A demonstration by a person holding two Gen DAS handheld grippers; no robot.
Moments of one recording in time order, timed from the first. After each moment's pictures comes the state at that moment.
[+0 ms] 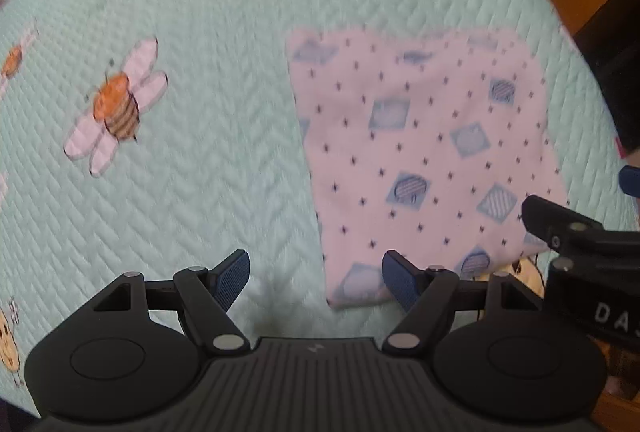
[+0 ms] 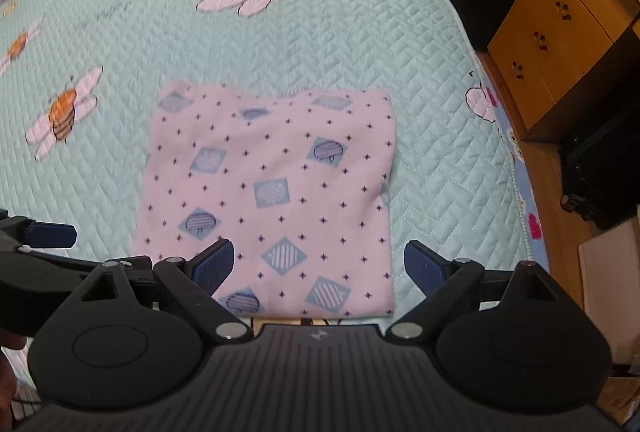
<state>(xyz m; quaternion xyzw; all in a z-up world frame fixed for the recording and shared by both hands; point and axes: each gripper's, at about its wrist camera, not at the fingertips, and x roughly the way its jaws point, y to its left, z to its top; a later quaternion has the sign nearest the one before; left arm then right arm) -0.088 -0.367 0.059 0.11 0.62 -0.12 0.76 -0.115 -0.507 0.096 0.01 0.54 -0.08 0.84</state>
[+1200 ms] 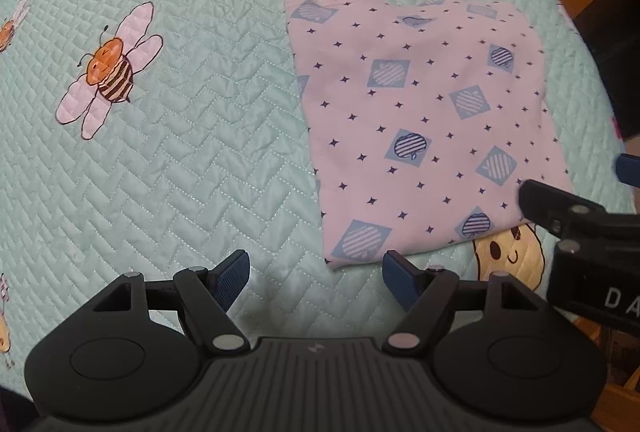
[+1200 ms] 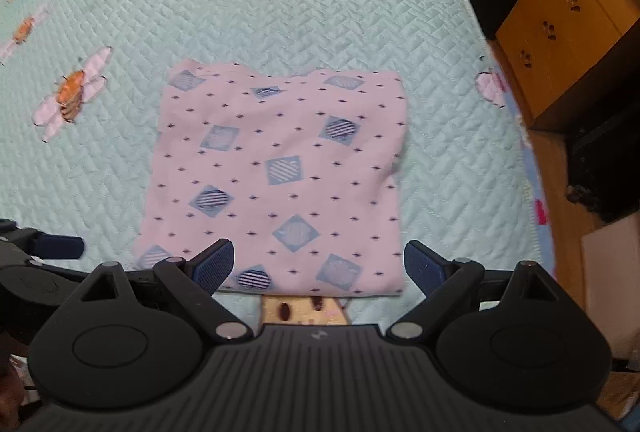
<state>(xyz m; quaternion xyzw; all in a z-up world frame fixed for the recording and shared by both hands) -0.102 -0.356 0.061 0.09 0.62 -0.15 0.76 -0.119 -0.499 0.096 0.03 0.56 -0.06 0.83</state>
